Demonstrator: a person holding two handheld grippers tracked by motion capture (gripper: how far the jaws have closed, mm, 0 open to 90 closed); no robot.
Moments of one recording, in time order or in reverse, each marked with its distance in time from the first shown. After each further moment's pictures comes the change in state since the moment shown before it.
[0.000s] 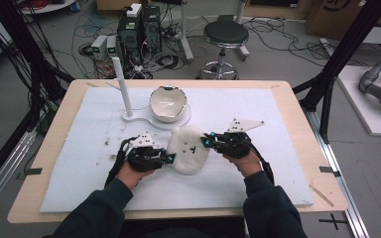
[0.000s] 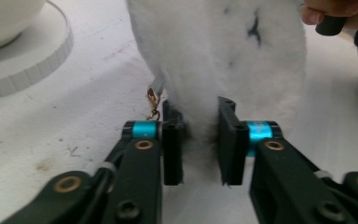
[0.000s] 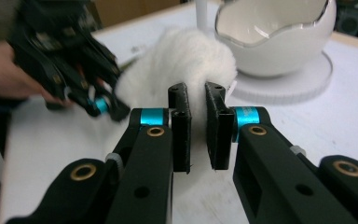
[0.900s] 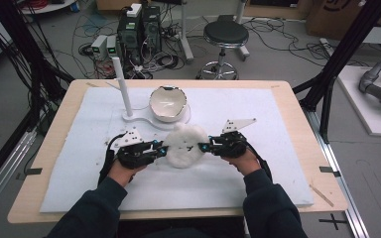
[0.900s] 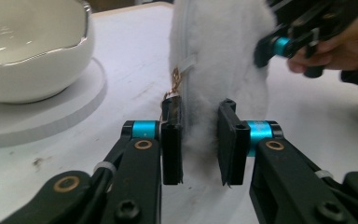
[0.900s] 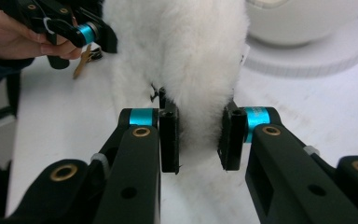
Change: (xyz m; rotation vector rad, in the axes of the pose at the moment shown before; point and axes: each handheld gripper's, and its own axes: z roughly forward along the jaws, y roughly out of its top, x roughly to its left) left arm 0.008 0.006 -0.024 -0.134 0.035 0.018; right arm -0.008 -0.003 0.013 0.082 0.065 0.003
